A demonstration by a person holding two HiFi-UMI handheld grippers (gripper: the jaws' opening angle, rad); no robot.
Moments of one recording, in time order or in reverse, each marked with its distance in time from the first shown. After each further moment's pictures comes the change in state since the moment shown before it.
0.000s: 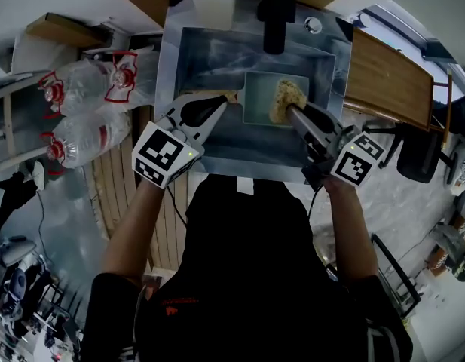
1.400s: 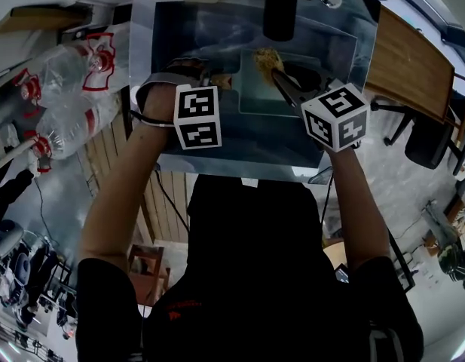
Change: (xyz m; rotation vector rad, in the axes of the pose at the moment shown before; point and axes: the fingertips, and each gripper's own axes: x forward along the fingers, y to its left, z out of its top) left arm 0.092 0.029 -0.175 0.700 0.874 -0.275; right arm 0.077 -0.117 -0.057 -0.353 0.461 -0.227
